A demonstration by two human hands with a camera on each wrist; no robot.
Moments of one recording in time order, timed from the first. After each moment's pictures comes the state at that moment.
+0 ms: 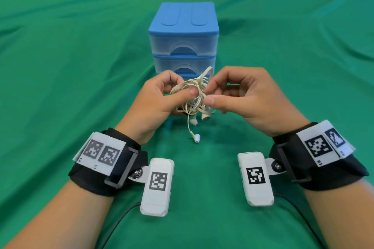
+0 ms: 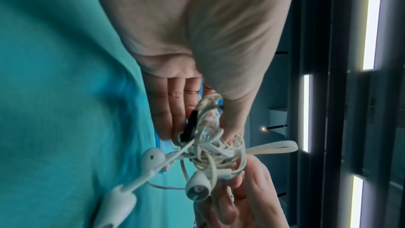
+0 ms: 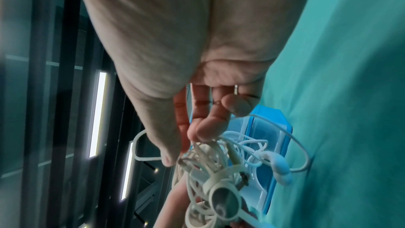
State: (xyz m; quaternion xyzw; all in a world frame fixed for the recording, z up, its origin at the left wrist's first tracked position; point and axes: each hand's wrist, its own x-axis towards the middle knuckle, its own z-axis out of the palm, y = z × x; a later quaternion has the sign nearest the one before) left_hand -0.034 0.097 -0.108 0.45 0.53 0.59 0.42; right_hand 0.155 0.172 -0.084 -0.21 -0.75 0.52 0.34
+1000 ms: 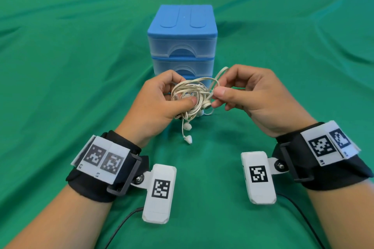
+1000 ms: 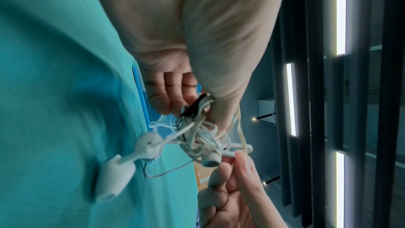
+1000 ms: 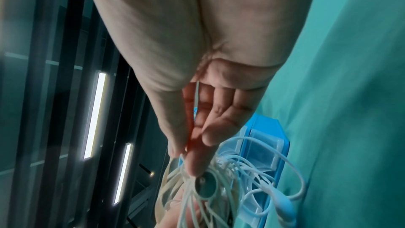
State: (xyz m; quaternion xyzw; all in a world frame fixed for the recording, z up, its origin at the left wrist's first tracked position) left_hand -0.032 0.095 -0.105 0.50 0.55 0.57 0.36; right_hand 0.161 0.177 -0.084 -0.24 -0.69 0.59 0.36
